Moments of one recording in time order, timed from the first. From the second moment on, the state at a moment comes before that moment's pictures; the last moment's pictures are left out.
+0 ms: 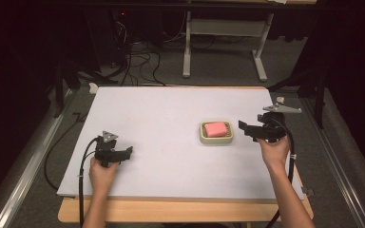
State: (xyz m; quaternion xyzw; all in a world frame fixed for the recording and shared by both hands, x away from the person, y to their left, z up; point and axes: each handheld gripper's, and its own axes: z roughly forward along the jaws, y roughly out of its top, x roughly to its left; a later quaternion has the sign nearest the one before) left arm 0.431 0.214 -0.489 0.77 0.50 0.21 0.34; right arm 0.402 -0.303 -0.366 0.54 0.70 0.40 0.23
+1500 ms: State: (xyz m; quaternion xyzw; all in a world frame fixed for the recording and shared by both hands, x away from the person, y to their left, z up) left arm 0.431 0.214 -0.489 0.77 0.50 0.21 0.34; right arm 0.333 -0.356 -0.407 0.55 0.67 0.44 0.23
